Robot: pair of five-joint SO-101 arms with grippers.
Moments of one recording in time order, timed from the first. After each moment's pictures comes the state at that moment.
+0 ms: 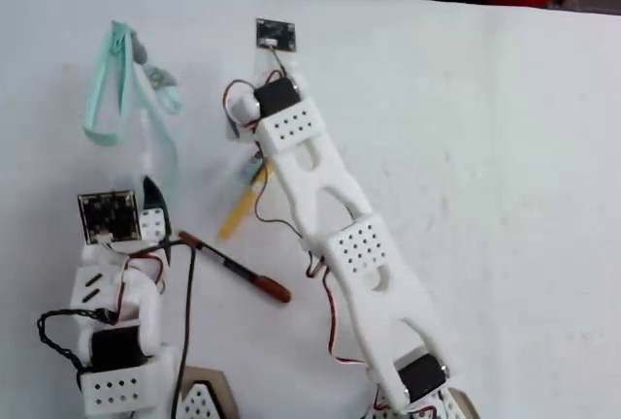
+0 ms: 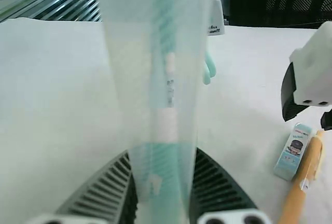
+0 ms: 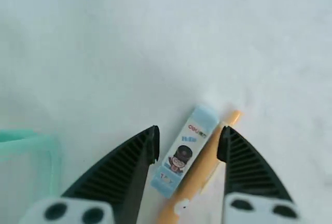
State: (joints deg) left arm -14.2 -104.0 97.1 37.1 -4.1; right arm -32.7 67.8 -82.0 89.7 -27.9
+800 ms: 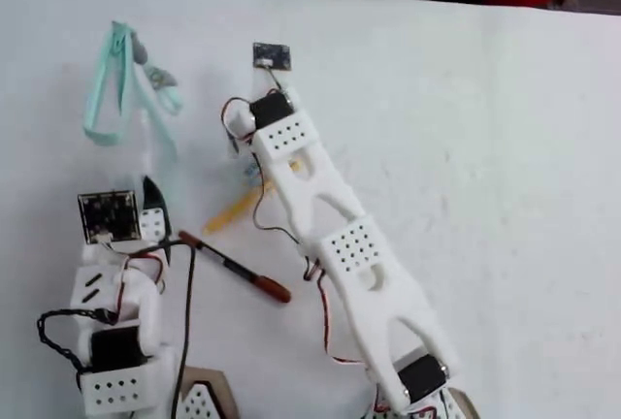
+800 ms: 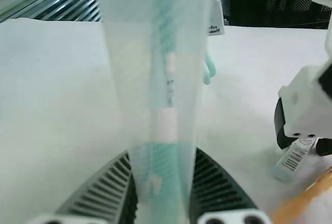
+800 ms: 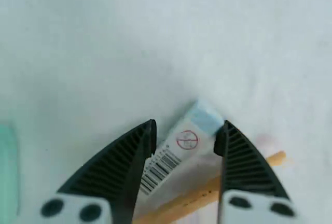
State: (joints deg) left arm -14.2 -104.0 97.1 37.1 -4.1; right arm -33.4 74.9 -83.8 91.5 -27.6
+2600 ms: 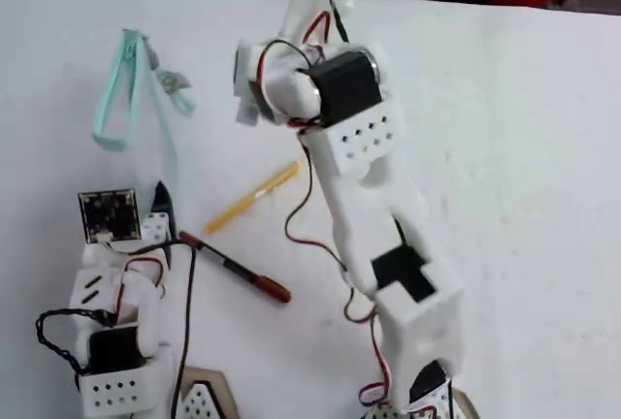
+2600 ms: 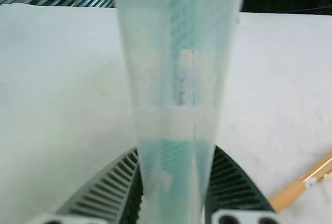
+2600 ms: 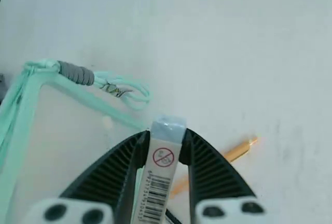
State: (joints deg) left arm -14.2 -104.0 95.6 41.8 -4.1; right arm -33.8 19.2 -62.2 98.5 -27.9
